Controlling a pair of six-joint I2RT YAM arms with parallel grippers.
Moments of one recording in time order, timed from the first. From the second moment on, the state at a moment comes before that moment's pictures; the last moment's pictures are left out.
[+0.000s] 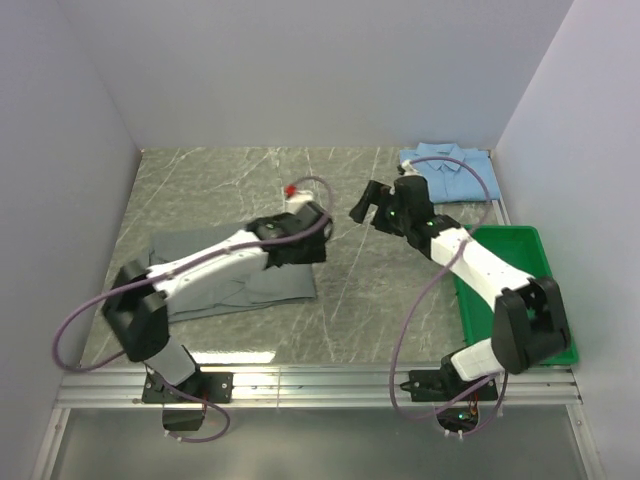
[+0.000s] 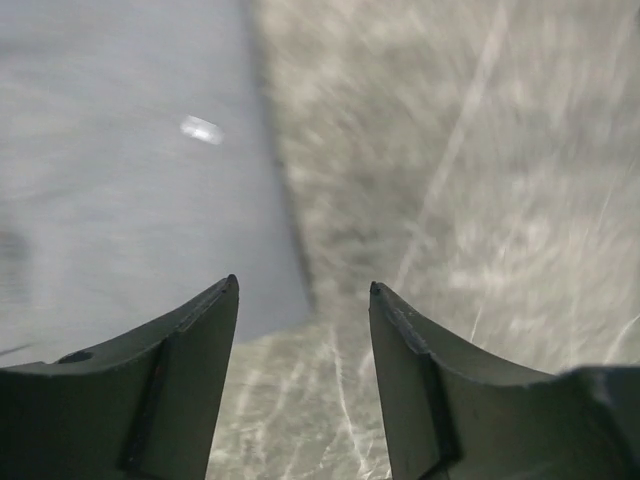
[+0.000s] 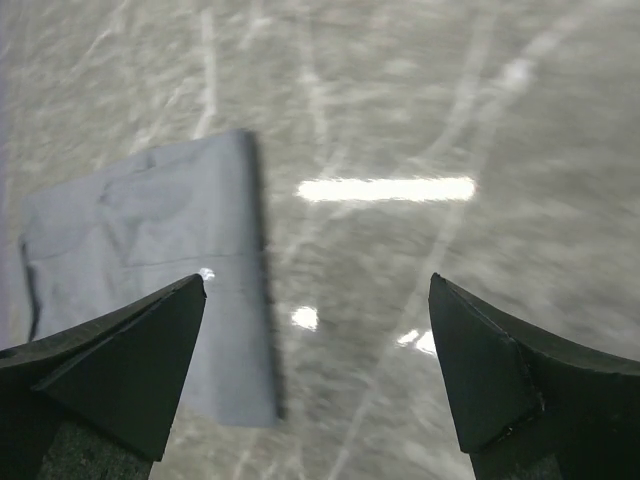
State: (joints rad) left arm -0.84 1.55 1.28 -0.67 -0.37 -0.79; right arm 0.39 1.46 1.01 -0.14 -0.07 0.63
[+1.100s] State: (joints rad) left arm -1.05 2.00 1.45 -0.86 -0.54 -0.70; right arm 0.25 1.12 0.67 -0.21 -0.03 0.65
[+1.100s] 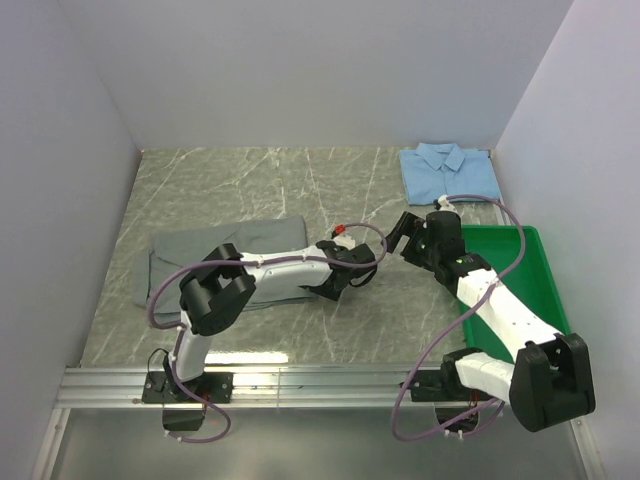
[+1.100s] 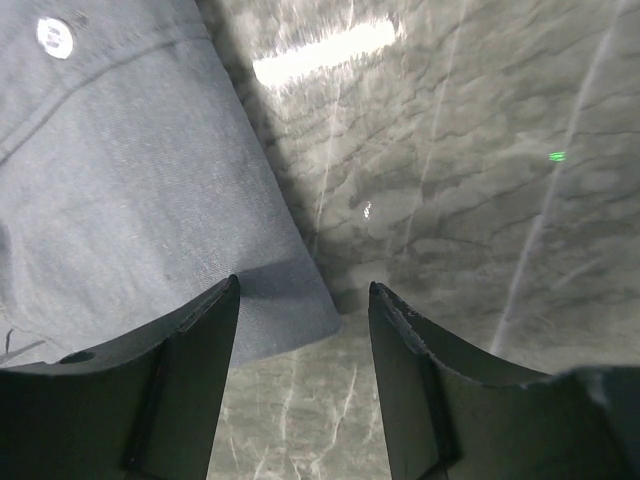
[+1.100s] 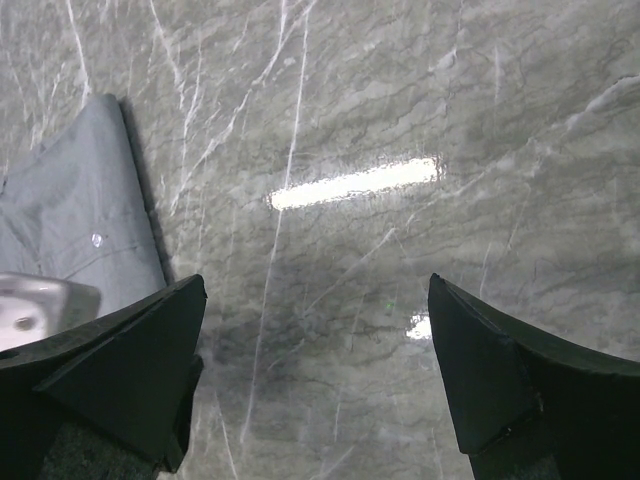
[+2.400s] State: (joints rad) left arm -1.02 1.85 1.40 -0.77 -0.36 -0.70; right arm 0.42 1.83 0.81 0.37 -0.63 0.96
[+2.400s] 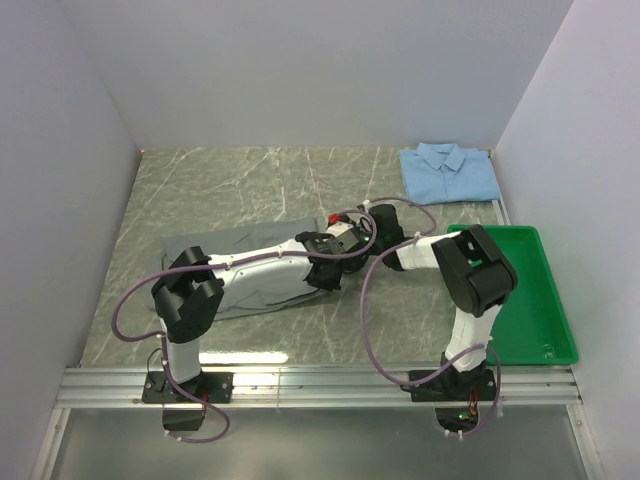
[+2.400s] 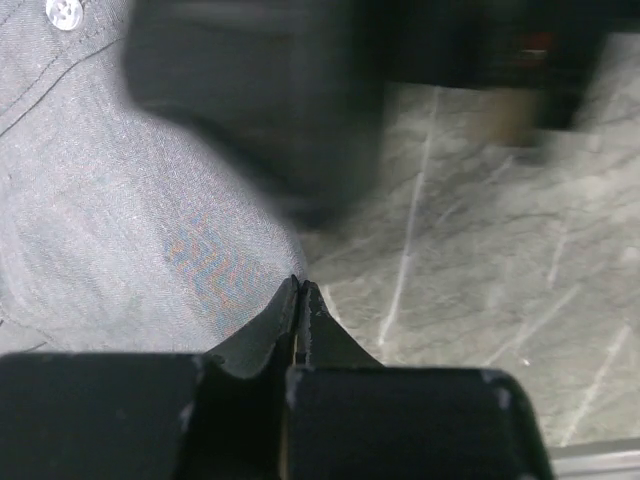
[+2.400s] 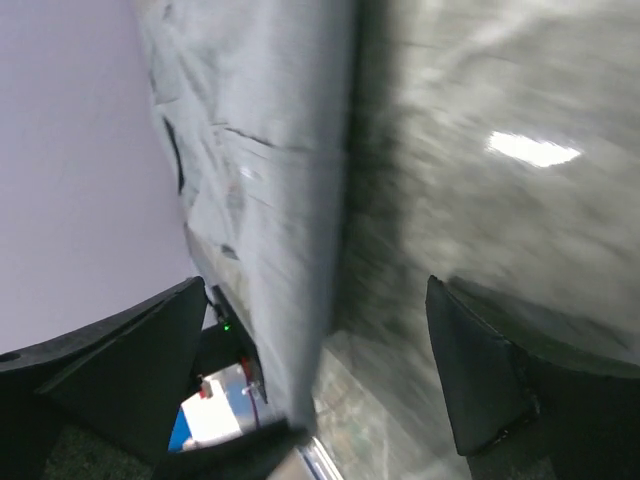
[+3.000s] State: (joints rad) left arm -1.02 1.79 1.43 -0.70 -0.34 -0.72; right arm 0.49 1.98 0.98 0.27 -0.67 0.85
